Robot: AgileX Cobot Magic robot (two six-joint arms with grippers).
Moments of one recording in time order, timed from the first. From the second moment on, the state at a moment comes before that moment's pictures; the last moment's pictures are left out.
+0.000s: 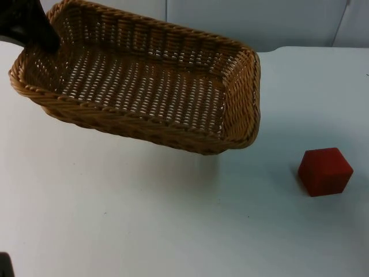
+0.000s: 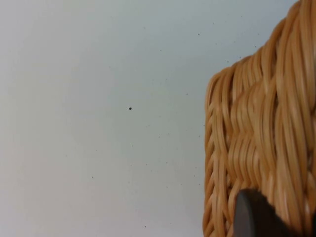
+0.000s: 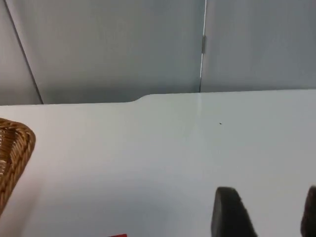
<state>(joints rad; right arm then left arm) -0.08 0.57 -0.55 0.13 0.46 -0.17 -0.04 1.82 -1.33 -0.62 0.80 0.37</state>
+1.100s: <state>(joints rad) 0.25 1.73 -0.87 0.15 0.49 -0.03 -0.04 1.82 -1.33 -0.62 0.80 0.37</state>
